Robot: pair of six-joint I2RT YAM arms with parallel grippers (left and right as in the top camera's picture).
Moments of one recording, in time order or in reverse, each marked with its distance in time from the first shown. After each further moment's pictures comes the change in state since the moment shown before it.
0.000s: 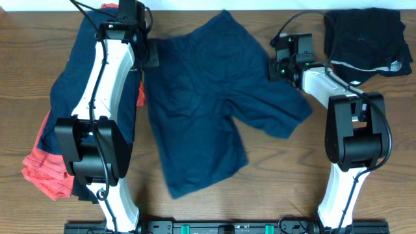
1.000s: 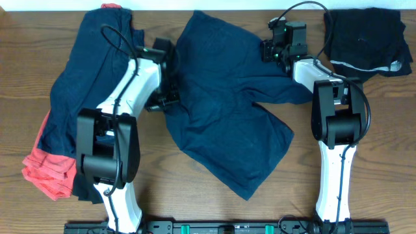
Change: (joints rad) left arm -0.145 0.000 -0.317 -0.034 -0.001 -0.266; right arm -0.011 0.302 0.293 0.216 -0.051 0.126
